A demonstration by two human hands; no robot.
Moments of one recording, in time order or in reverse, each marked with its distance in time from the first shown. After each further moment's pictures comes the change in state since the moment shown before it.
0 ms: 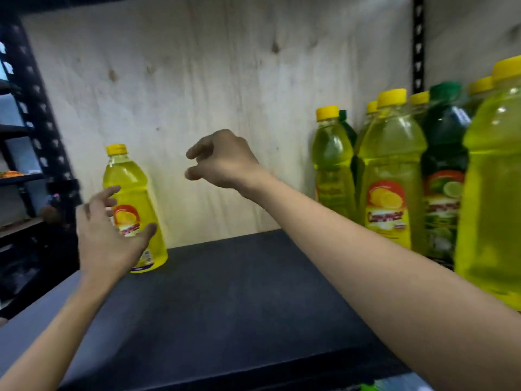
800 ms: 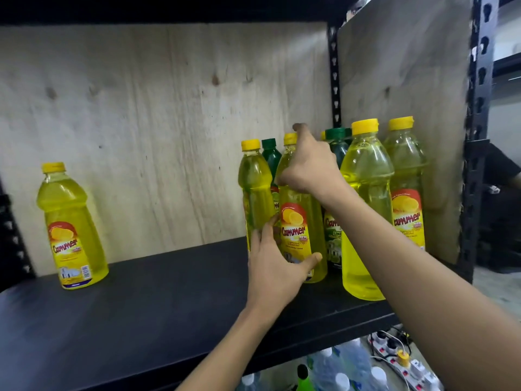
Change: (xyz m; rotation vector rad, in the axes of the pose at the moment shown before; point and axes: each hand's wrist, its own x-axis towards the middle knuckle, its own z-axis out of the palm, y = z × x) left_hand -0.172 0.272 0.134 -0.438 -0.490 0.040; right_hand -0.090 0.042 -0.185 -0.580 0.416 0.244
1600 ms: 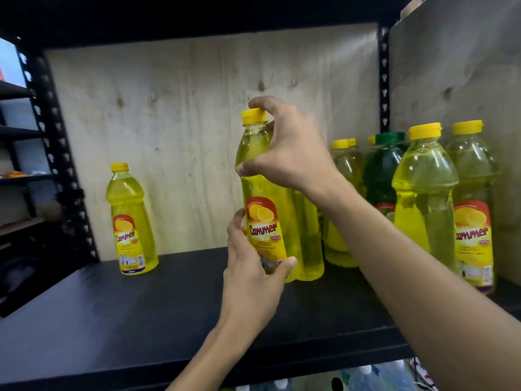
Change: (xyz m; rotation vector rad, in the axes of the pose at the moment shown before) left_hand -0.022 -0.015 -0.095 0.001 0.146 0.008; right_hand -0.024 -0.093 -0.002 0.320 -0.036 -0.352
